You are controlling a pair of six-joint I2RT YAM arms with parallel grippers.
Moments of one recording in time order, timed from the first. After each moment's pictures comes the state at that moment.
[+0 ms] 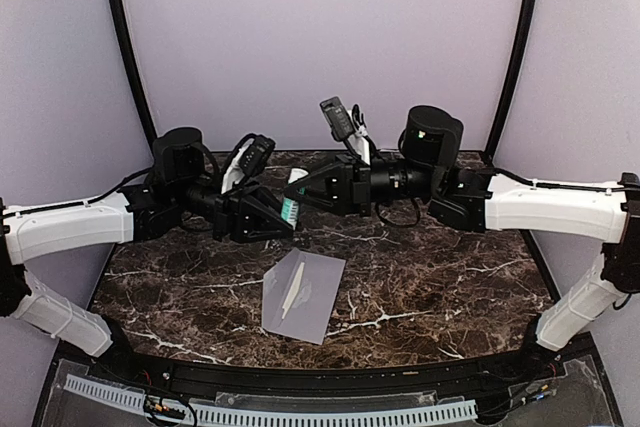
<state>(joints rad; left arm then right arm) -0.74 1.31 0.92 0.27 1.16 -0.31 1.00 1.49 1.17 0.38 -0.76 0.49</state>
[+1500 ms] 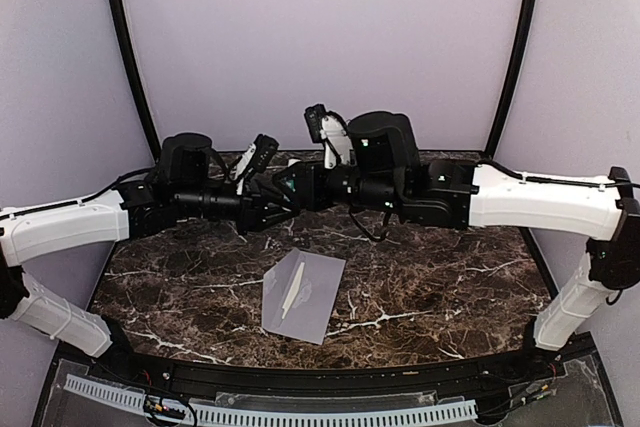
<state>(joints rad) -0.75 1.29 0.94 -0.03 0.51 -0.13 1.15 1.62 1.42 -0.12 0.15 0.48</state>
